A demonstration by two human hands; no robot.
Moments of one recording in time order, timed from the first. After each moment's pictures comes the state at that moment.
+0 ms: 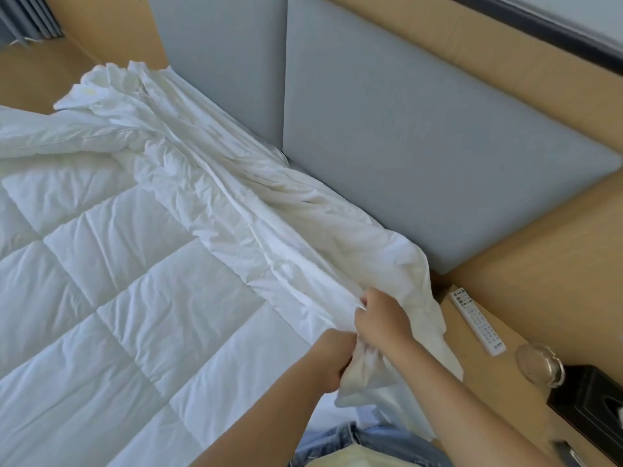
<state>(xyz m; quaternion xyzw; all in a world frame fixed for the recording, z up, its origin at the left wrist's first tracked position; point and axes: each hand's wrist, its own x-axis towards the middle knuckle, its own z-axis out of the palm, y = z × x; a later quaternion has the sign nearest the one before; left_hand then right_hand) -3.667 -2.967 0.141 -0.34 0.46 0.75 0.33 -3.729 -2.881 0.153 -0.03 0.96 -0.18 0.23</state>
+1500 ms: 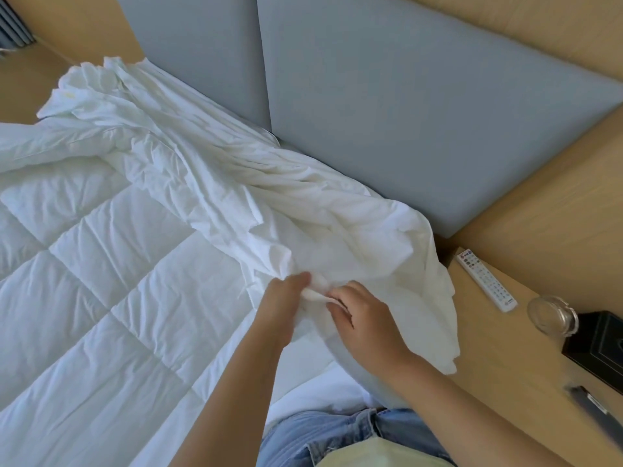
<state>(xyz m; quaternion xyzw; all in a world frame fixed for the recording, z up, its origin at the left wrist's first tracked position) -3.668 -3.032 0.158 -0.40 0.51 0.75 0.11 -3.662 -2.889 0.170 -0.23 0.90 -0.37 0.08</state>
